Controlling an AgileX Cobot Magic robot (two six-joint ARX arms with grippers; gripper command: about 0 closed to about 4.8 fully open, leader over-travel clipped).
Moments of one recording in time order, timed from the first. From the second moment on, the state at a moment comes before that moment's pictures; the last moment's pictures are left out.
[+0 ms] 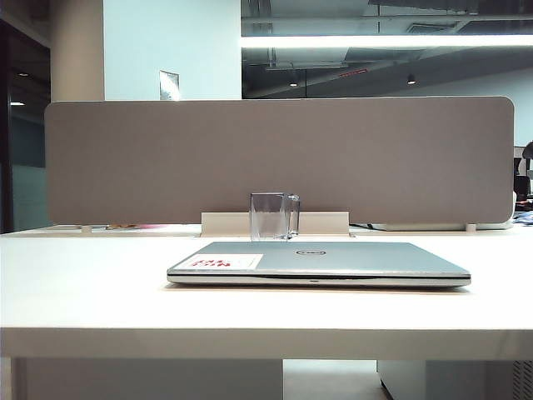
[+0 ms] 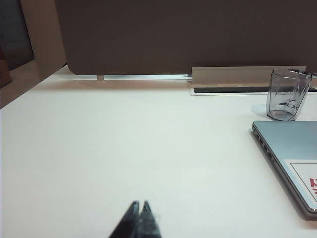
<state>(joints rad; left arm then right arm) 0.00 0.00 0.00 0.02 0.02 0.03 0.04 0.00 0.01 -0.08 0.07 0.00</state>
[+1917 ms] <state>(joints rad) 0.00 0.00 0.00 0.00 0.04 0.03 0.12 0.89 0.41 0.37 -0.21 0.10</state>
